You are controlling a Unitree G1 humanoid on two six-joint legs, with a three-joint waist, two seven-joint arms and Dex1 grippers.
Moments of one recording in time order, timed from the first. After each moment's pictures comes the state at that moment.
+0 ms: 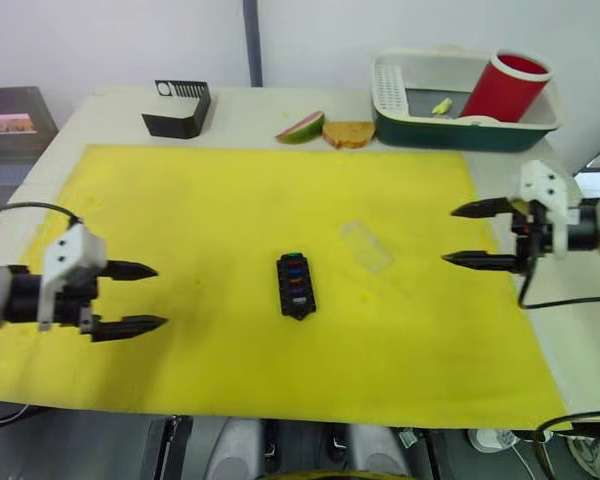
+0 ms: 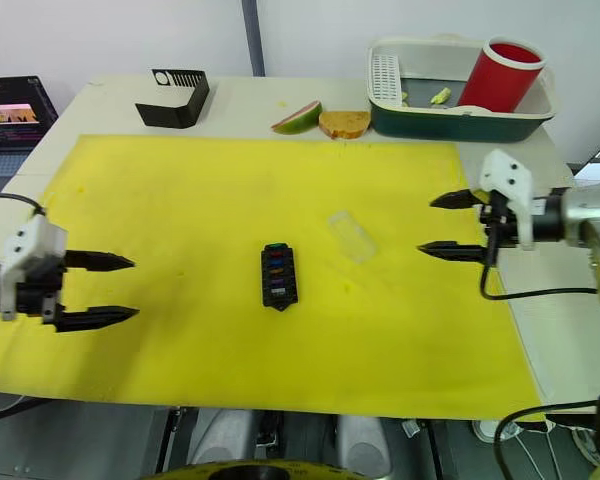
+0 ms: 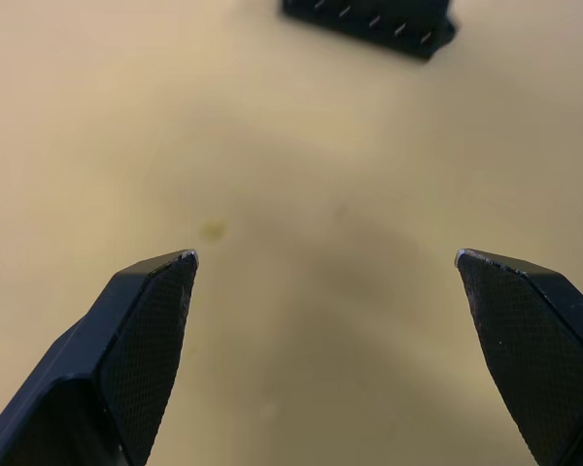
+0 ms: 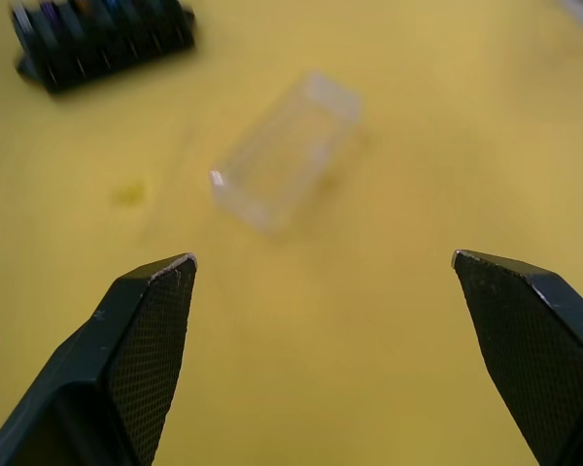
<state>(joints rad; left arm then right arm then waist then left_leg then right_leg) 0.00 1.05 0.34 -0.32 -0.56 0.59 -1.29 -0.49 -1.01 -0.09 -0.04 0.38 0.53 1.29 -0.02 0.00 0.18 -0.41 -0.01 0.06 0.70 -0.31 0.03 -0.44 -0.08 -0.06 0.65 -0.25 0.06</state>
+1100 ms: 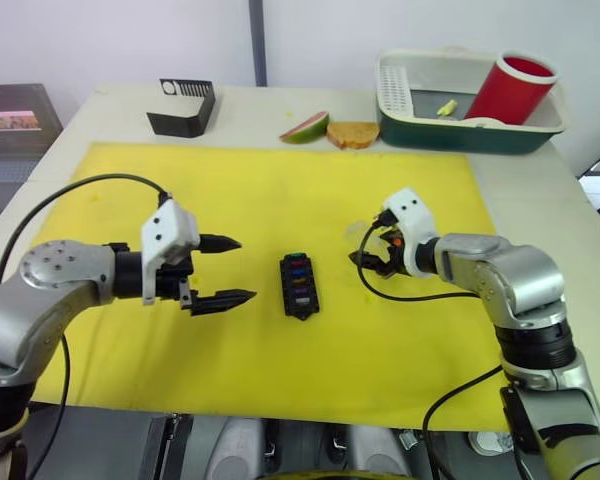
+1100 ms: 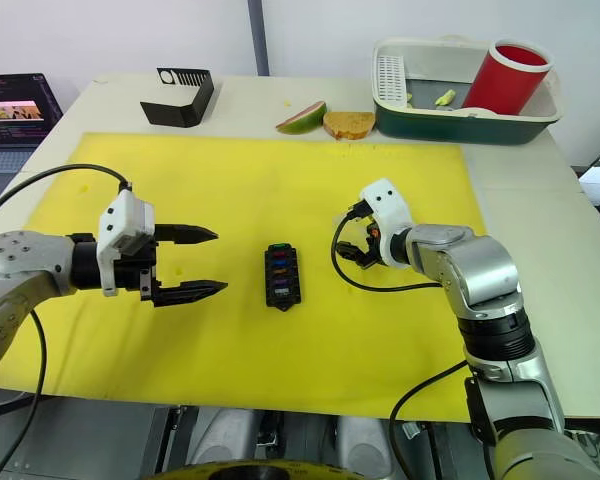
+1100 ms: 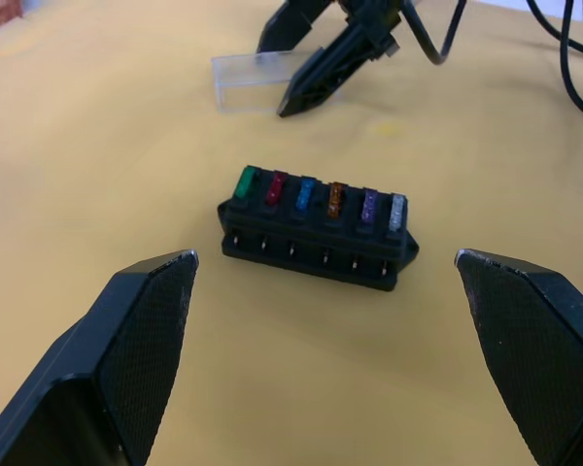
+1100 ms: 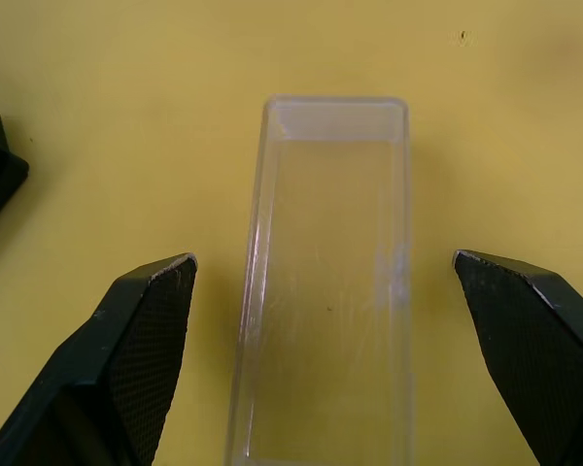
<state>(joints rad) -0.29 0.92 0.09 -0.49 -0.66 0.71 -1.00 -0.59 -0.54 0.08 -0.27 0.34 1.29 0.46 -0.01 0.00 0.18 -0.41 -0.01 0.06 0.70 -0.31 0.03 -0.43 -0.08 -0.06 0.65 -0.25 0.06</state>
